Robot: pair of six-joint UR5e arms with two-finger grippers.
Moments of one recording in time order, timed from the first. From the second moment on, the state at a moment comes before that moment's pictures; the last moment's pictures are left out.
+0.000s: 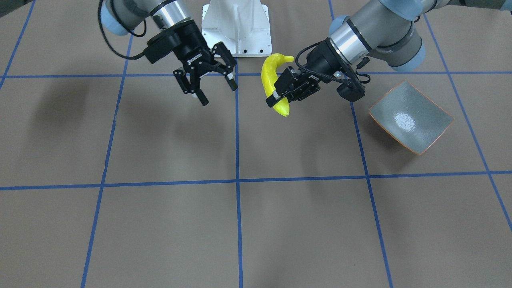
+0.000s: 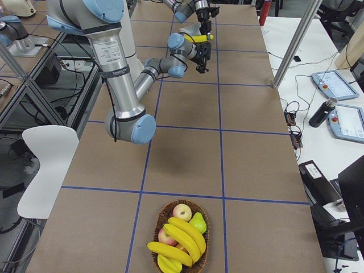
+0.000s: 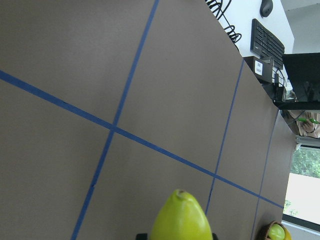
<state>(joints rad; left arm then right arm) -0.77 -1.95 -1.79 -2.51 -2.06 -1.86 0.61 -1.18 1.93 -1.02 1.56 1.45</state>
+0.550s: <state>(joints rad) -0.81 -1.64 -1.82 -2.51 -2.06 -1.58 0.93 -1.39 1.92 -1.16 1.91 1.02</state>
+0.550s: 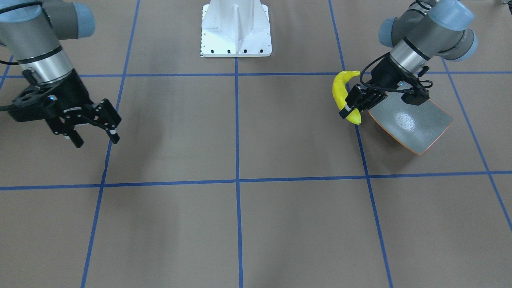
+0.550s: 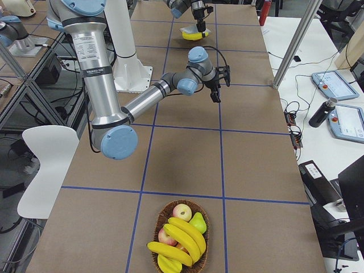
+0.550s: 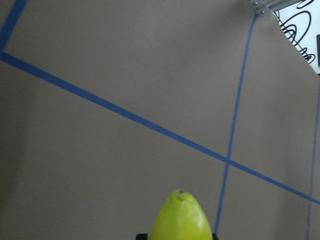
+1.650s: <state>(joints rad) -0.92 -1.54 -1.63 -2.51 -2.05 -1.20 1.42 -1.66 1.73 -1.15 2.29 0.11</state>
